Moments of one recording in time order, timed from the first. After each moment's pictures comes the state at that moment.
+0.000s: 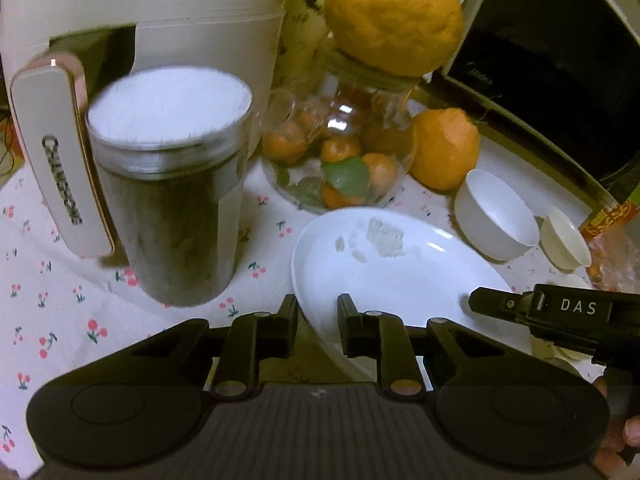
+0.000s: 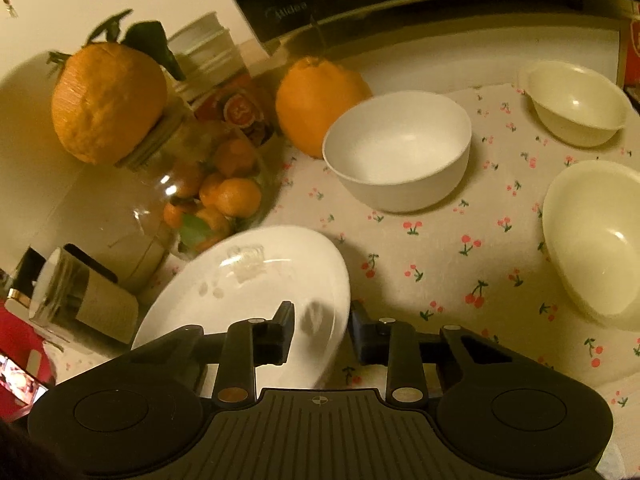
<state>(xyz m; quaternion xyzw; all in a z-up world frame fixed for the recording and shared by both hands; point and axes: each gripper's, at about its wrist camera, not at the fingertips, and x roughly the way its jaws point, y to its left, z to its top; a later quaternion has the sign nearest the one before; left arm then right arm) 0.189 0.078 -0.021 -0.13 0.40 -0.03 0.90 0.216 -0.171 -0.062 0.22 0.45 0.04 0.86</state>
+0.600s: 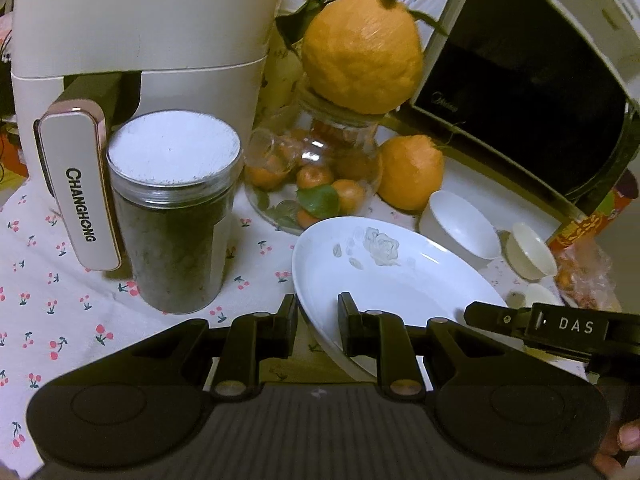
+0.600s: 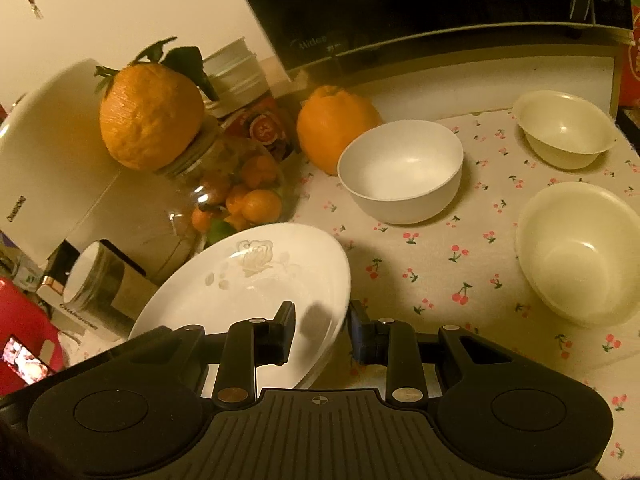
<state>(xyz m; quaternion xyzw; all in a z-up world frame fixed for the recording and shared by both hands) 0.166 0.082 0.003 -0.15 0.38 -0.06 0.91 0.186 -0.177 -0.034 0.21 0.43 0.05 0.88</state>
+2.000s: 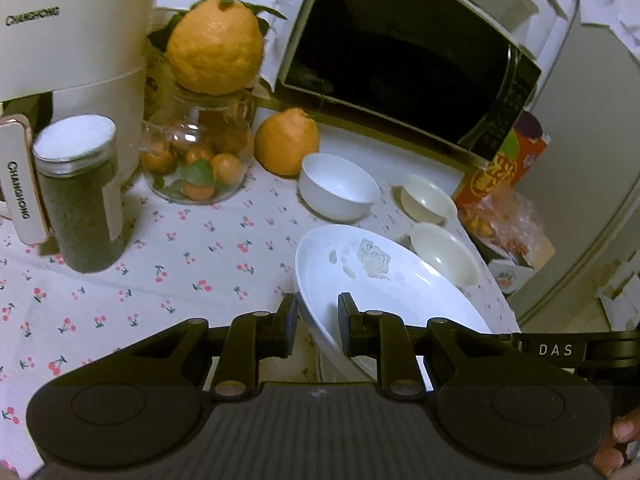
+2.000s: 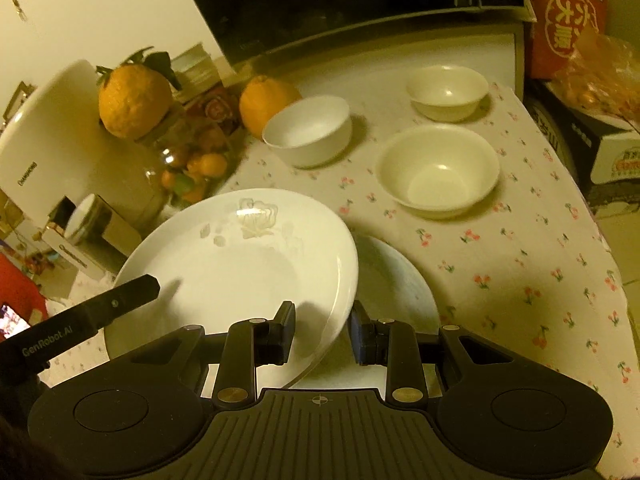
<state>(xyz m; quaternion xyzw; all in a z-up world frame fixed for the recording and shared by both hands) 0.101 0.028 0.018 -0.11 0.36 -0.17 0.91 0.077 -0.219 -0.012 0.20 0.46 0.00 0.87</state>
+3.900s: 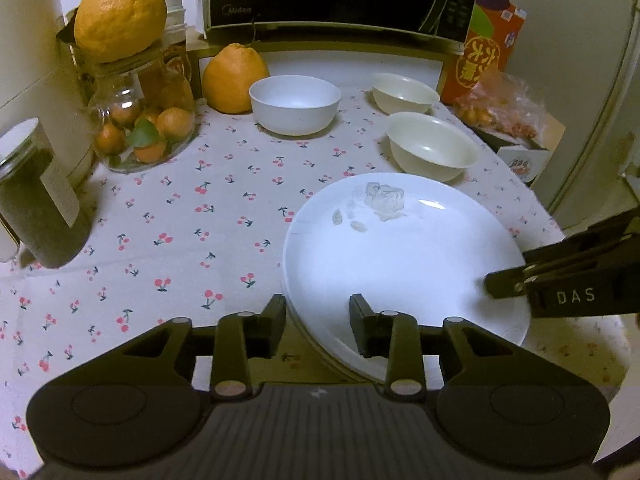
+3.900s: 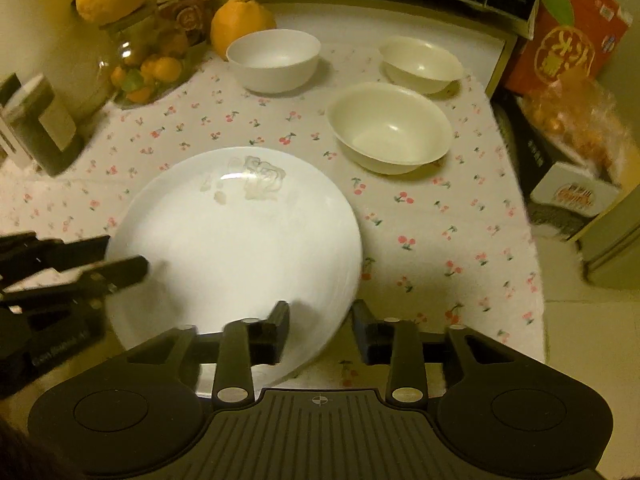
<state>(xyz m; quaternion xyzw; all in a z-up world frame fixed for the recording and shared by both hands) 0.087 -0.028 -0.013 0.05 0.42 -0.18 0.89 0.066 -0.209 -0.026 0.04 0.54 -0.04 0.84</state>
